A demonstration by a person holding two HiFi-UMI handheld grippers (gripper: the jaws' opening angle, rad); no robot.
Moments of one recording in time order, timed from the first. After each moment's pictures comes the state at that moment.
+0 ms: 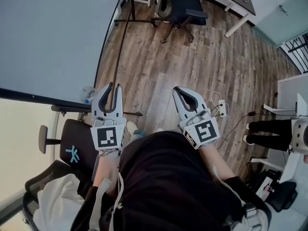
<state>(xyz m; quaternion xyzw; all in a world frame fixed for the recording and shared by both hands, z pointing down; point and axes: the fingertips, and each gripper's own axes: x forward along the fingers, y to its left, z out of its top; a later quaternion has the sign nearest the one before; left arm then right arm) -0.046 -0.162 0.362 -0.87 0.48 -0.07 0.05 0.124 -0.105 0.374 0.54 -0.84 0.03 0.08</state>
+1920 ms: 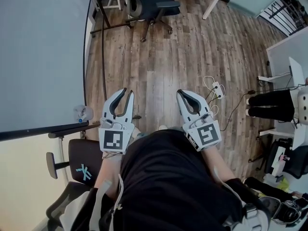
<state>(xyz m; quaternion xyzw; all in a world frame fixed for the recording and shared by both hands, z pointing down) 0.050 -0.141 0.378 -0.95 0.29 -0.08 0.03 0.179 -0.063 0.379 0.64 -0.76 0.04 0.09</state>
